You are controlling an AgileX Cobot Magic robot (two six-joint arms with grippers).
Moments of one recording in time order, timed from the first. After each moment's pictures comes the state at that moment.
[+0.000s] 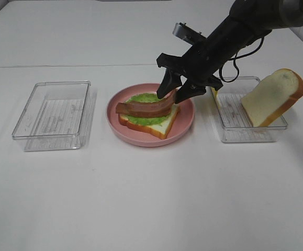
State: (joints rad) left arm -0.29 -0.01 -0.51 -0.03 1.04 0.09; right arm 0.27 2.24 -1.66 0.73 0.86 -0.25
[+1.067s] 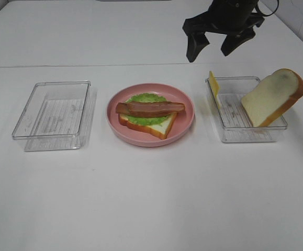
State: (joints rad) left arm -0.29 -0.01 -0.51 -0.03 1.04 0.09; right arm 0.29 2.11 -1.90 0.12 1.05 -0.04
